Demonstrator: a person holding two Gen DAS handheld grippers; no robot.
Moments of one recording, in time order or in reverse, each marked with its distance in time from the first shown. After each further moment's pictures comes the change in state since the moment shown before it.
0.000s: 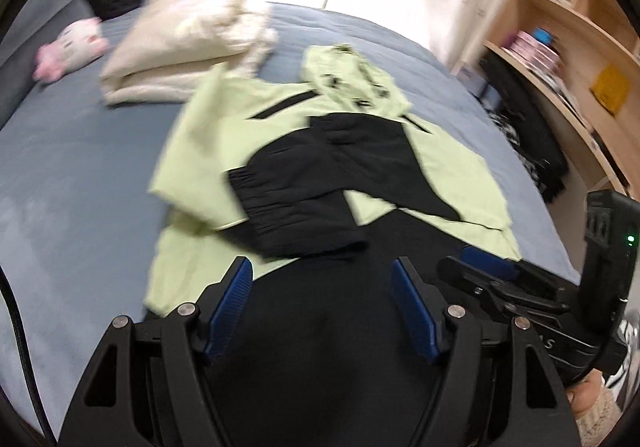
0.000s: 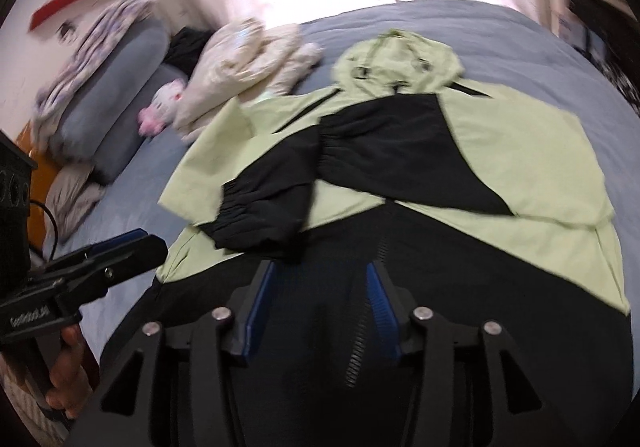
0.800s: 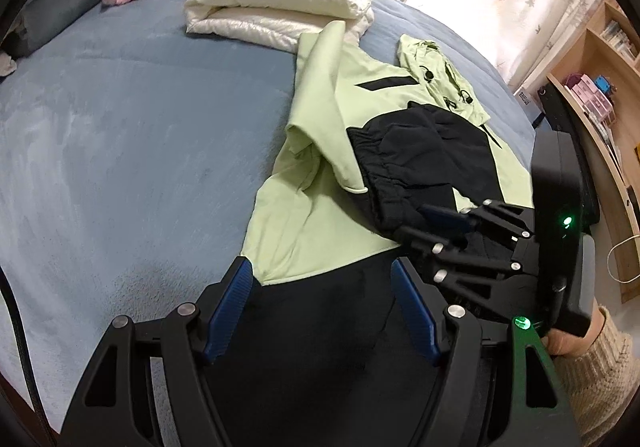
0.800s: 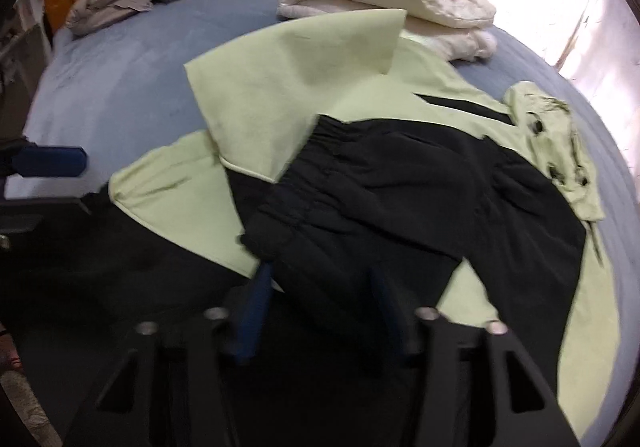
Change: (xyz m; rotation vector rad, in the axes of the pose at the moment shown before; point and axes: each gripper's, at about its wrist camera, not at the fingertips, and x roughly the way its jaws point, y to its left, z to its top) left arm 0.025 0.089 -0.018 -0.205 0.056 0.072; right arm 0.138 0.090 0.025 -0.614 0.244 0.024
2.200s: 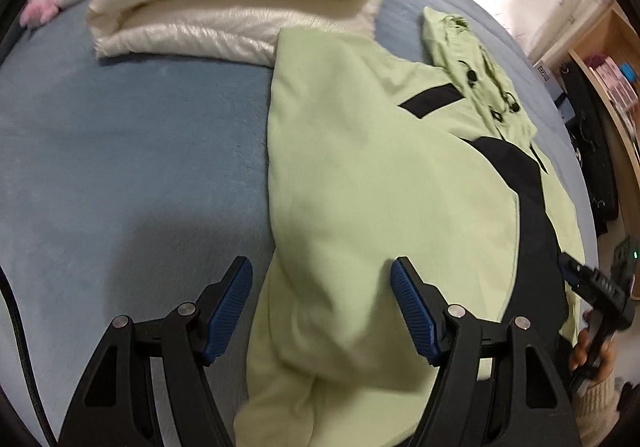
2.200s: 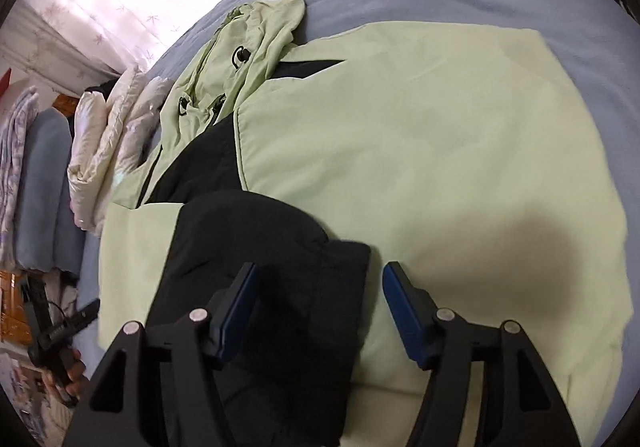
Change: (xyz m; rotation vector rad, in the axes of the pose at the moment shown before) left arm 0.130 -0.011 0.136 0.049 0.169 0.009; right arm -0.034 -0.278 -0.146 1.003 -0.133 0.024
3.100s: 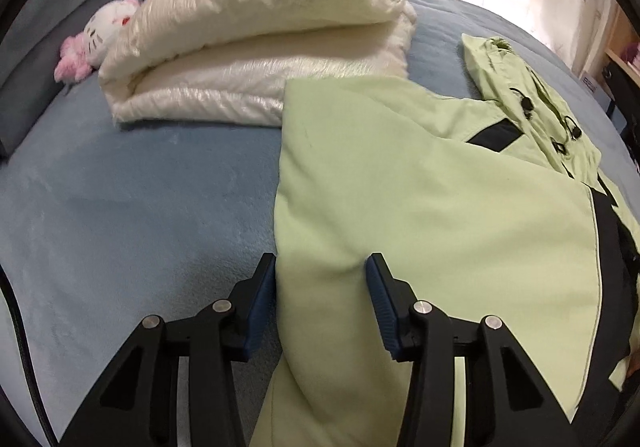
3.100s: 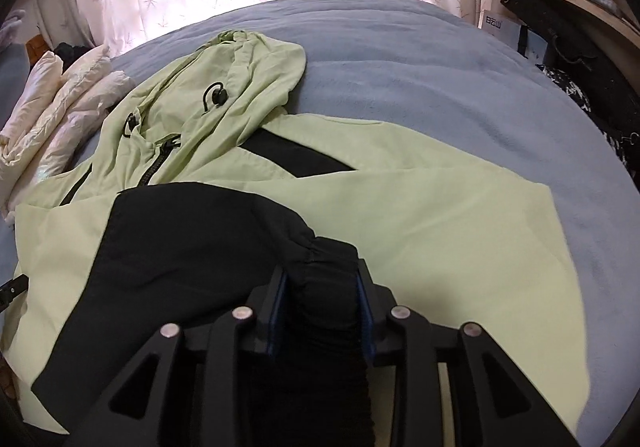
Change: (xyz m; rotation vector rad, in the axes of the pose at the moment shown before) left arm 0.028 -0.030 0.023 0.060 -0.235 0.273; right arm 0.029 0.020 0.047 -0.204 -0.184 -0.329
